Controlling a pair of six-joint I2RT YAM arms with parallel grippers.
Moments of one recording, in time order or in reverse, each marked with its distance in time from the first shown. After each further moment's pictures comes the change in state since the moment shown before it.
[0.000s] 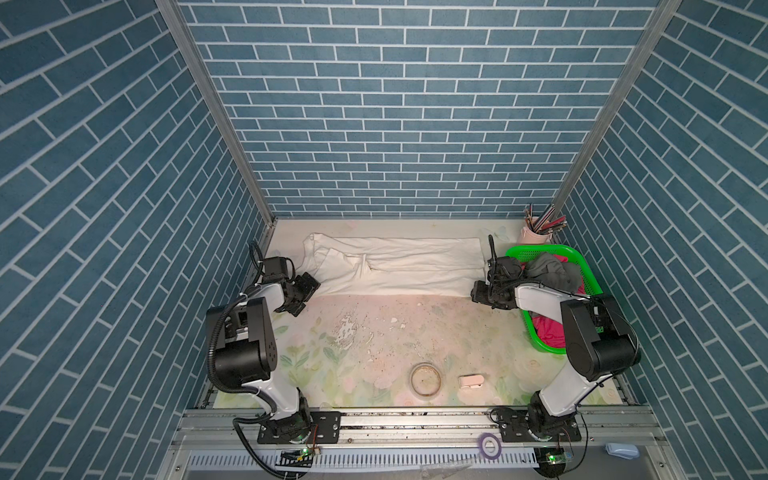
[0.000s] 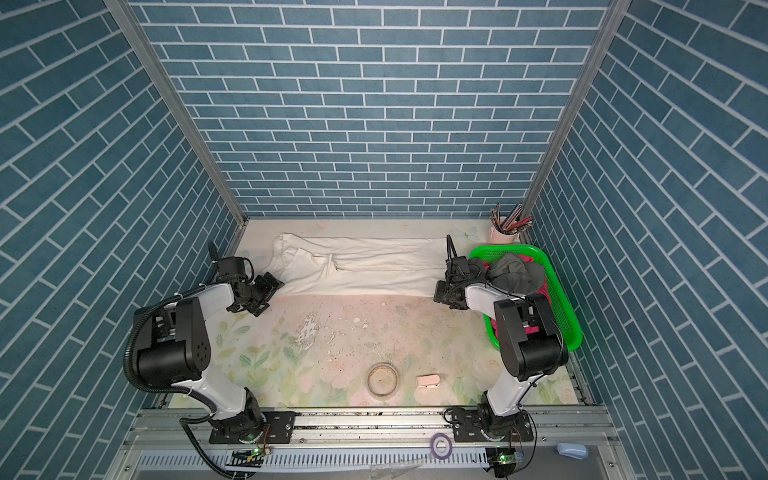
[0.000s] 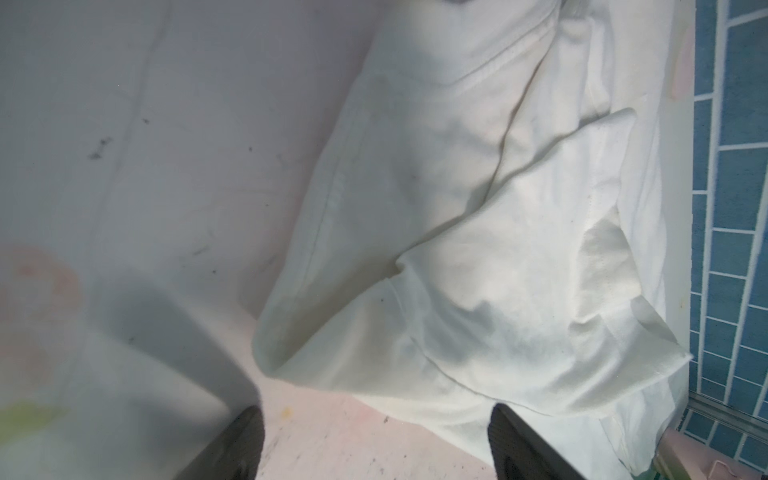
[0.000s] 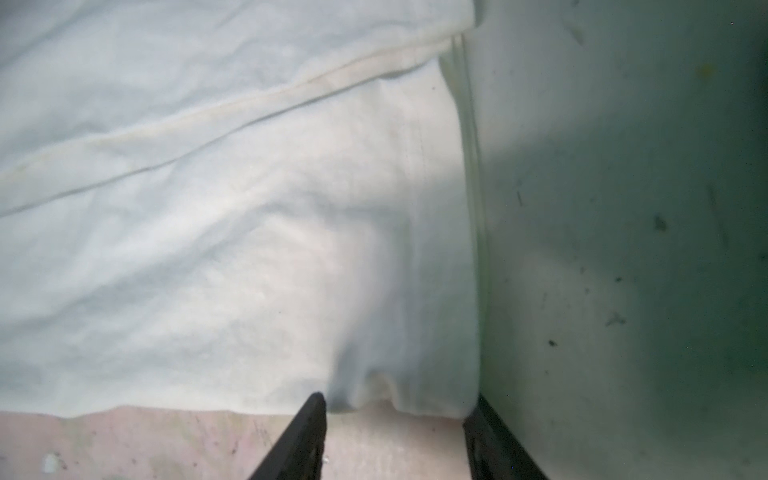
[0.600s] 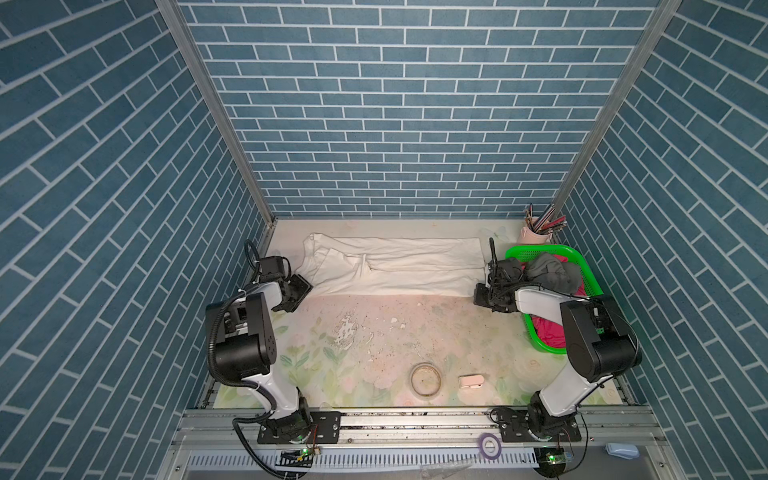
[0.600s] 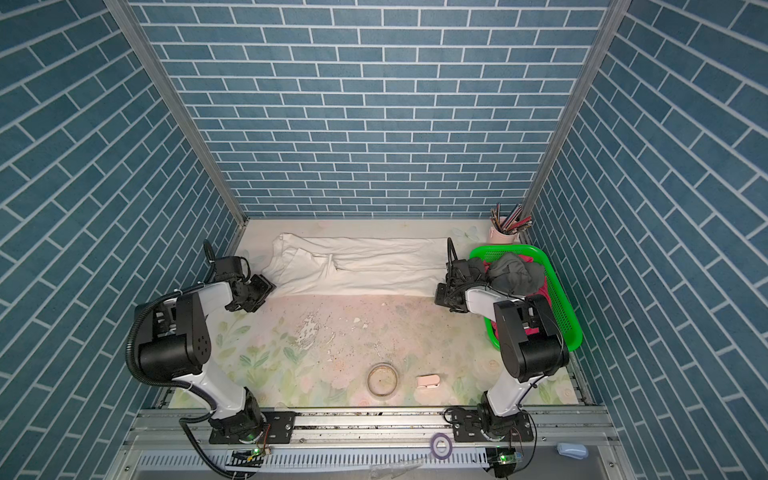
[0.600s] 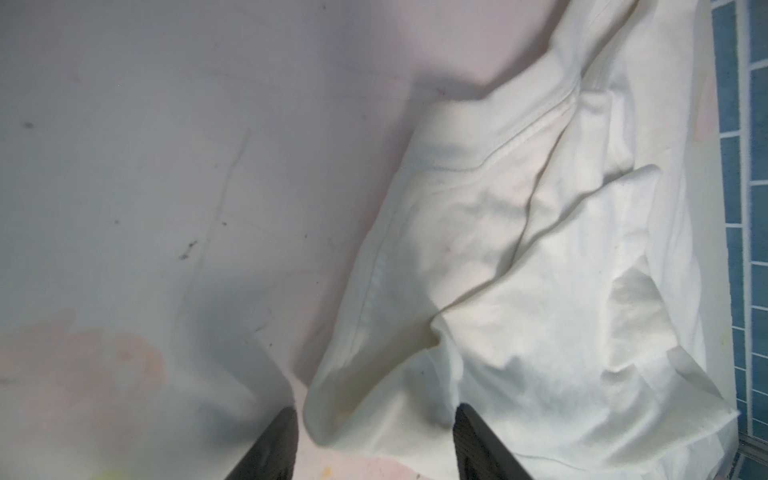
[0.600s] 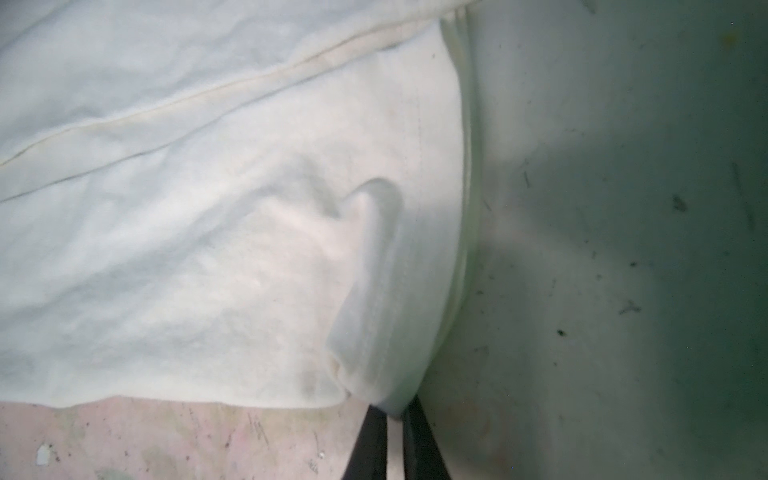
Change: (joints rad) left arm 0.017 0.049 0.023 0.049 -0.066 0.034; right arm 0.000 -0.011 -0.034 0.034 -0.007 0.000
